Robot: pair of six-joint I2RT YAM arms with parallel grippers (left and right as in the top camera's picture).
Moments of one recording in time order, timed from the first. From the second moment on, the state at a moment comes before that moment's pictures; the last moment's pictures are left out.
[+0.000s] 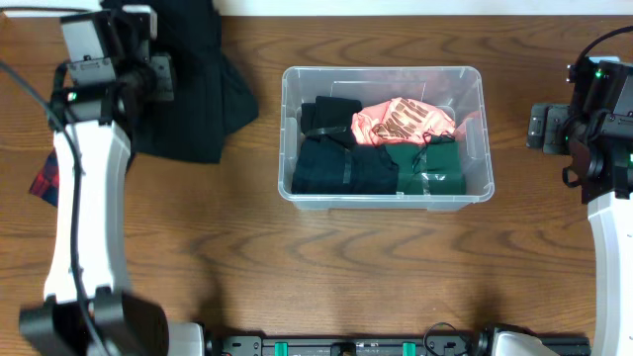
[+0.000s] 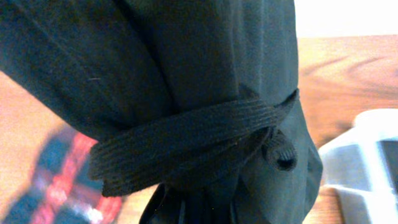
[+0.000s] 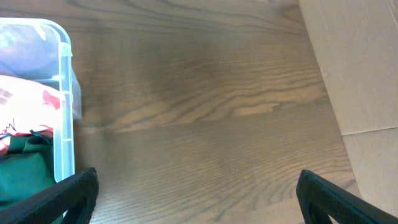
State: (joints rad) left arm 0.14 1.57 1.54 -0.68 0.17 0.14; right arm -0.16 1.31 1.35 -0.86 0.25 -0.13
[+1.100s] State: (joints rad) left arm -0.53 1.56 1.54 -0.69 0.29 0.81; right arm -0.16 1.31 1.35 -0.86 0.25 -0.13
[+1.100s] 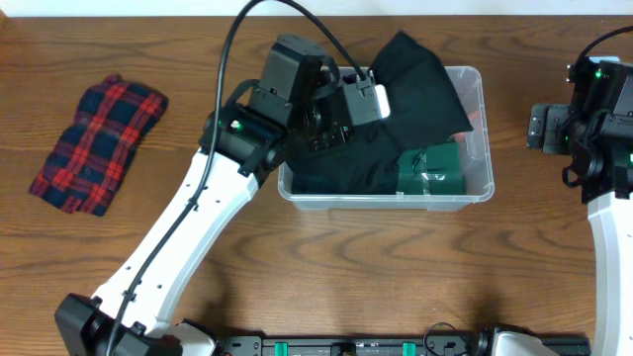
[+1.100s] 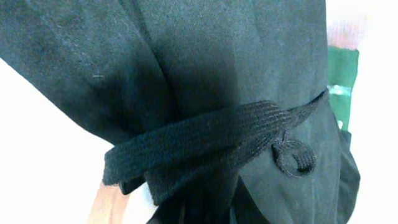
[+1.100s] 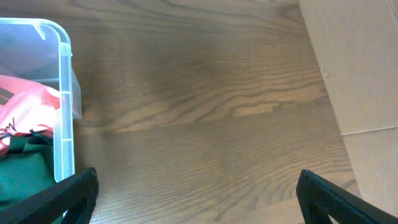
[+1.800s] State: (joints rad) left arm -0.59 1.59 1.54 -0.75 0.28 0.85; right arm -0.16 1.31 1.35 -0.86 0.25 -0.13
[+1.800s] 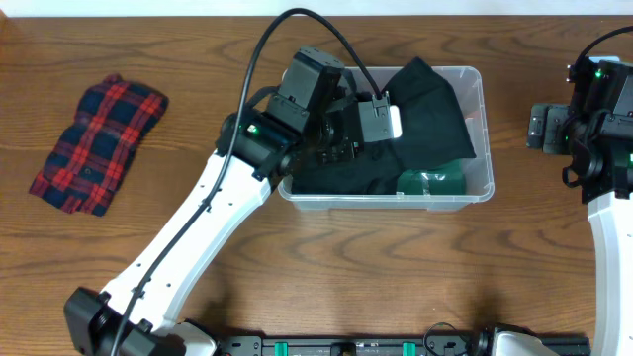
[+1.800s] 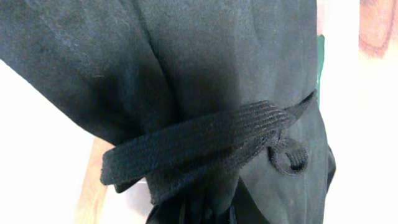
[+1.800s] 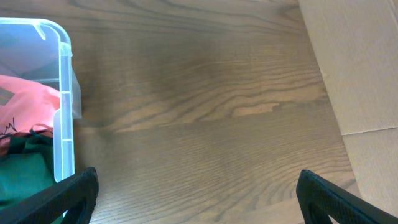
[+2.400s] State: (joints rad) left arm -0.63 1.69 1.54 -0.74 0.27 0.86; right arm -0.16 1.31 1.35 -0.86 0.25 -0.13
